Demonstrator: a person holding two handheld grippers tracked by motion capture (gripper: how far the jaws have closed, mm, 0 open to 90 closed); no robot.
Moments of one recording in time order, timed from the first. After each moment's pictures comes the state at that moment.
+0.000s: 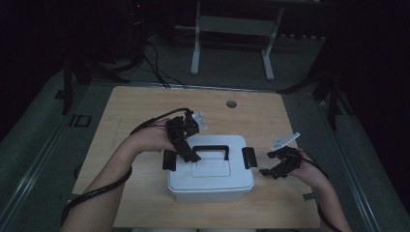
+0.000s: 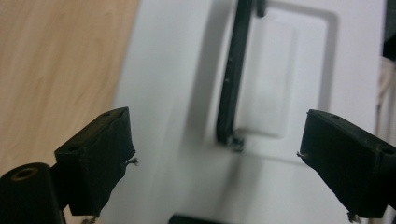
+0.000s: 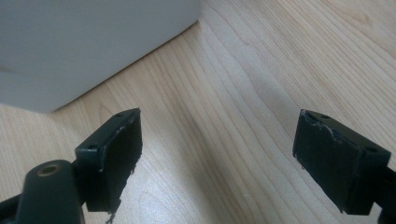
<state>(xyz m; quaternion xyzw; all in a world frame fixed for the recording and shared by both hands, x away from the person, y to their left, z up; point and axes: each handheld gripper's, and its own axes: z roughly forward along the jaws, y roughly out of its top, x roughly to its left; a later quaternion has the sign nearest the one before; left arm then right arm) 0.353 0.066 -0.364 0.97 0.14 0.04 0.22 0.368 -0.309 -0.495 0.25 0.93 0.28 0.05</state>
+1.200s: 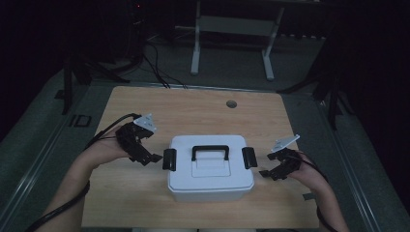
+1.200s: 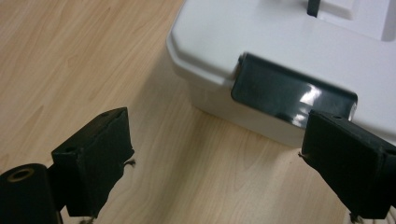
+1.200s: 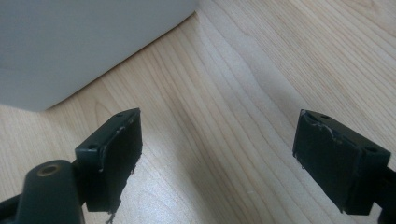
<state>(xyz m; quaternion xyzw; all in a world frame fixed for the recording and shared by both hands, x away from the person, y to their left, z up) 0.332 0.183 -0.390 0.93 0.23 0.07 0.28 0.366 -0.311 -0.503 0.26 0.92 0.28 0.04</state>
